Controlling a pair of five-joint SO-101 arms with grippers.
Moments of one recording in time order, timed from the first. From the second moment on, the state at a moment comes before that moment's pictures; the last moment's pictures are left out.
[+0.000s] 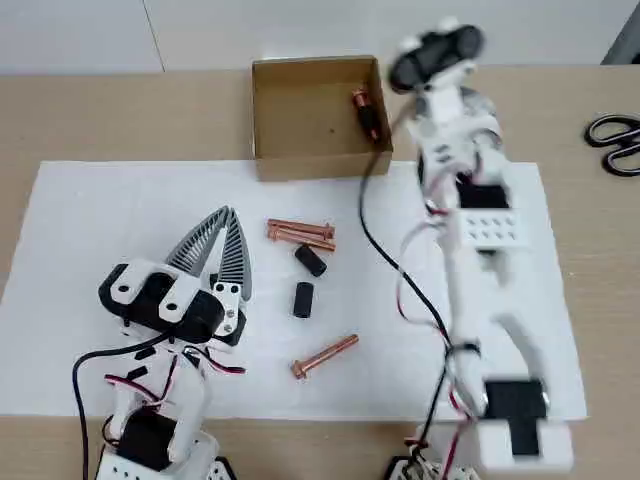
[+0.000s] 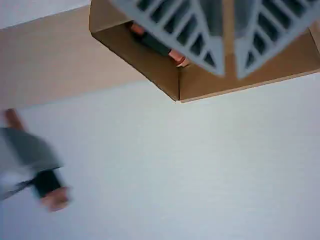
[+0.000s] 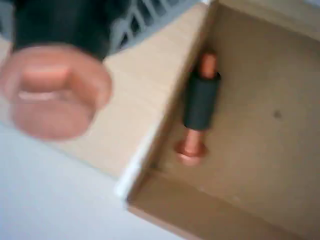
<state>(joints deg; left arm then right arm) 15.2 -102.8 87.6 20.8 2.2 -5.9 -1.6 13.2 17.0 22.6</state>
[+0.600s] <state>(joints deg) 15.2 -102.8 87.6 20.8 2.2 -14.5 38.5 -17.6 1.6 13.8</state>
